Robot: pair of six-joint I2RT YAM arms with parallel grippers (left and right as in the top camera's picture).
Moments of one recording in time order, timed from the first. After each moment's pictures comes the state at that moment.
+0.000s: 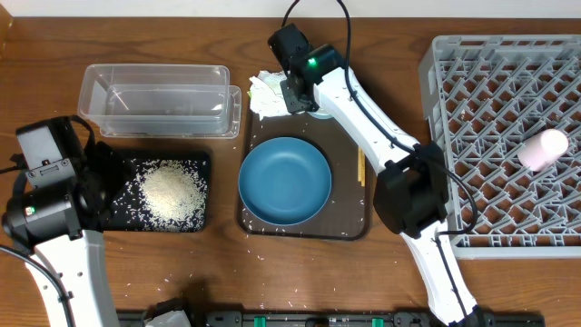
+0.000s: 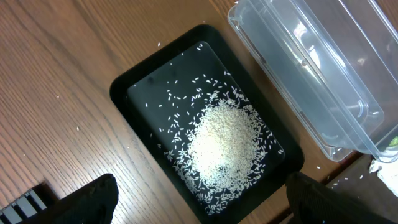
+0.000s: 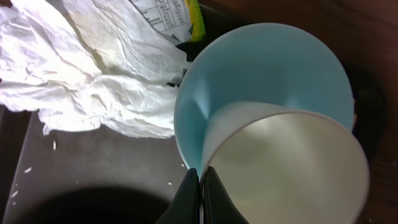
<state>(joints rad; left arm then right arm) 0.36 1.12 1.25 -1.17 -0.15 -0.56 0.58 2.43 2.31 -1.11 0.20 0.30</state>
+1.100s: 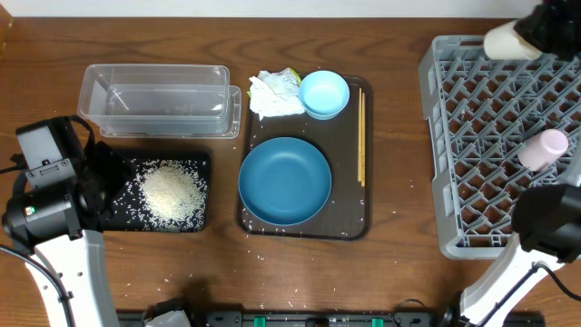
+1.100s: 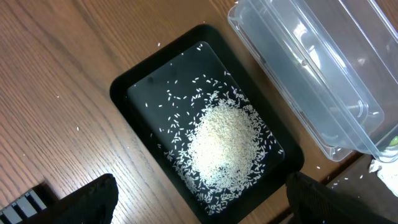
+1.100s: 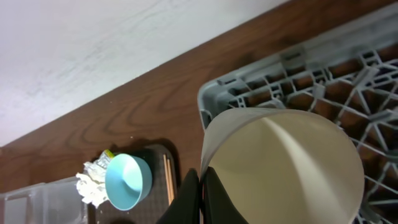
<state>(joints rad) 0.36 1.12 1.25 -1.17 -0.15 -0.56 -0.34 2.09 2.37 -1.20 -0.48 0.23</state>
